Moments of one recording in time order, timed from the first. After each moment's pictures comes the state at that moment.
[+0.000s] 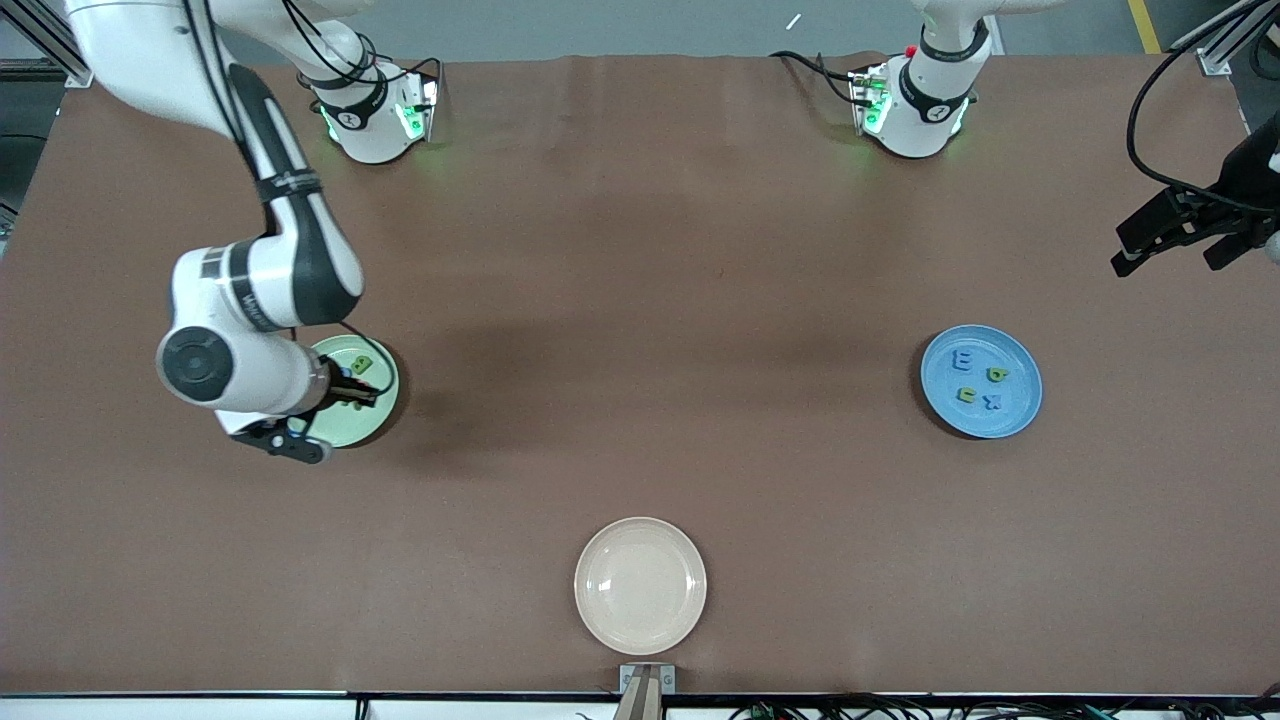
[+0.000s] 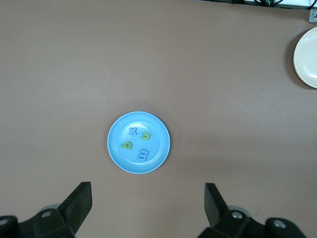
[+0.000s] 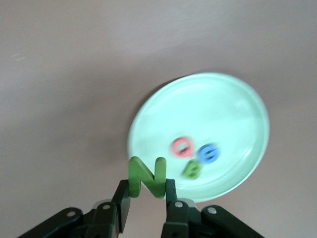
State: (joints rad) left arm 0.04 -0.06 -0.08 -1.60 -0.02 1.66 -0.11; right arm 0.14 0.43 -0.03 -1.78 0.01 1.98 0.40
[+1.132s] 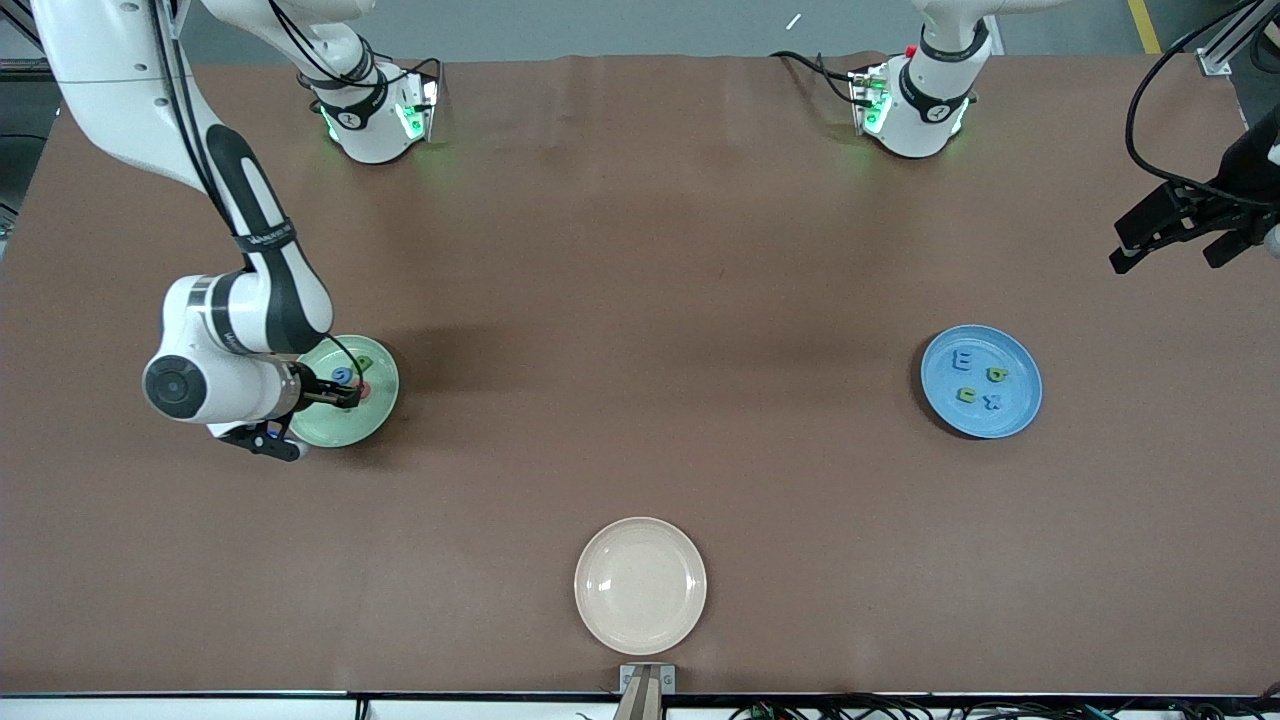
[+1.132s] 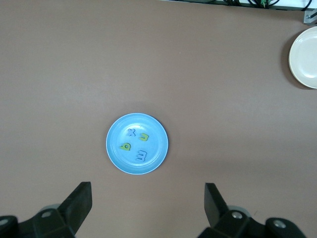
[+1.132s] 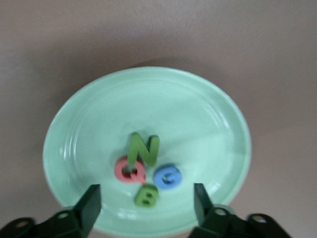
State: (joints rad) left arm 0.04 -0.06 -0.09 -1.59 -0.02 1.65 -0.11; right arm 0.04 0.49 -0.02 -1.82 0.01 1.99 0.25
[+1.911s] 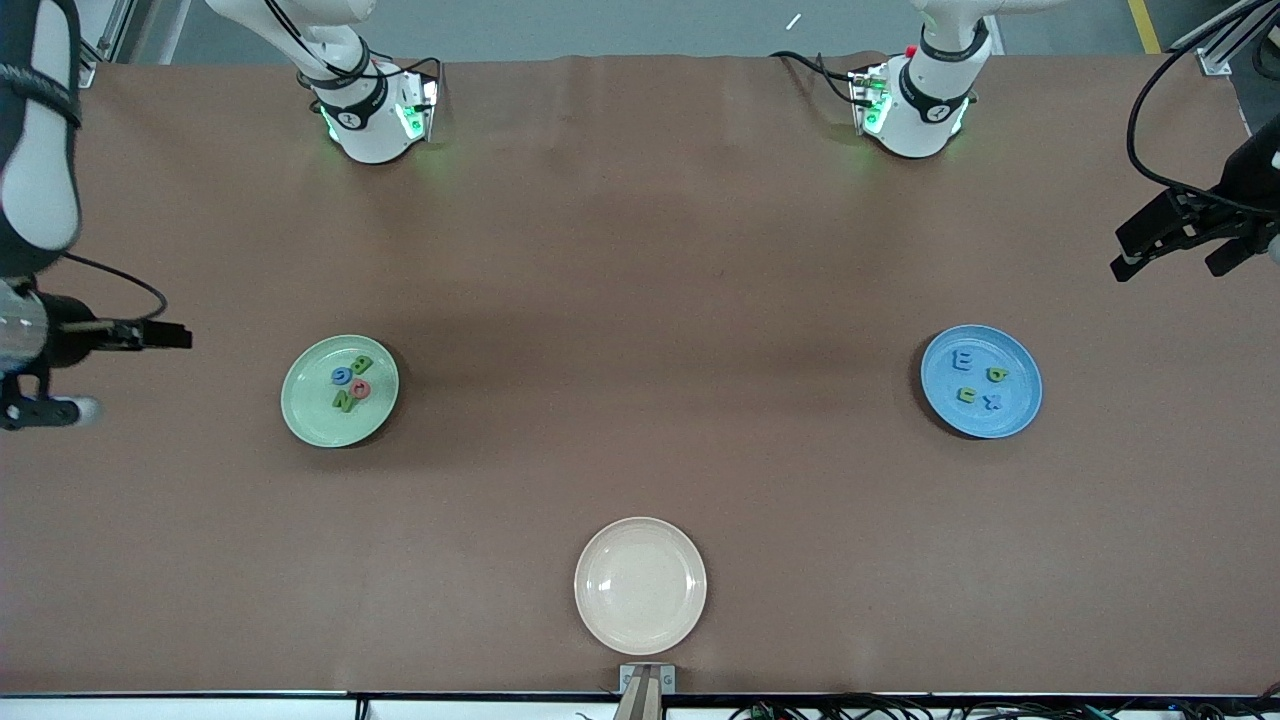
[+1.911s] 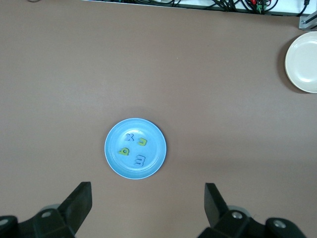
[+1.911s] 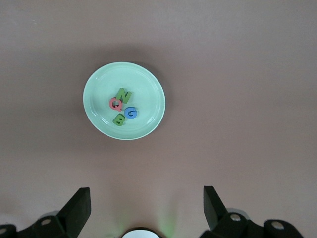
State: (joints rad) left arm 0.04 -0.03 -0.09 -1.55 -0.02 1.65 -0.11; right arm -0.07 0.31 -0.03 -1.35 -0.03 1.39 -0.12
